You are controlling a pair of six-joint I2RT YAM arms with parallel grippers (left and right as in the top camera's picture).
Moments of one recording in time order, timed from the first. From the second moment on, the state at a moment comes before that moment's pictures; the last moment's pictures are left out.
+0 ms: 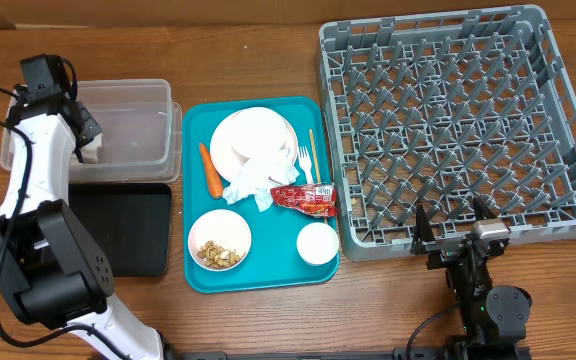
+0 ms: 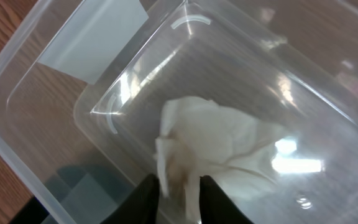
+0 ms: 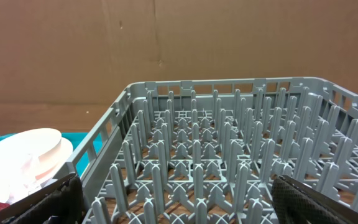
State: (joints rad) left arm 0.32 1.92 1.51 -0.70 -0.33 -0.33; right arm 0.03 0.01 0.02 -0.03 -0.10 0.04
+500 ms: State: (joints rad) left arm 0.32 1.92 1.77 -0.94 -0.31 -0.26; right arm 0.03 0.01 0.02 -0.03 -0.10 0.04
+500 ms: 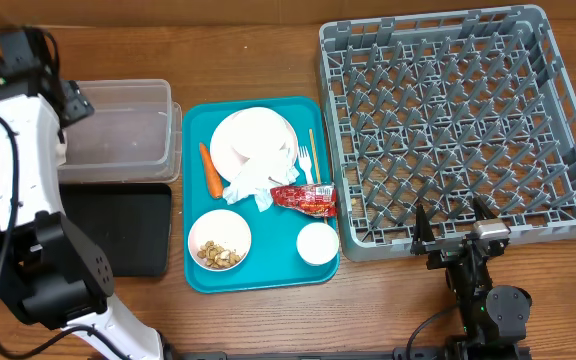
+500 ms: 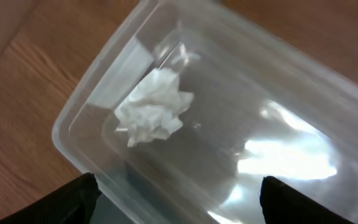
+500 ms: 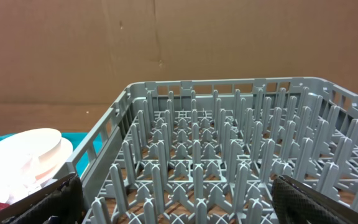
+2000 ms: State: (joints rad) left arm -0.28 1.80 1.41 -0.93 0.11 -0.22; right arm 0.03 0.01 0.02 -0.03 -0.10 0.04
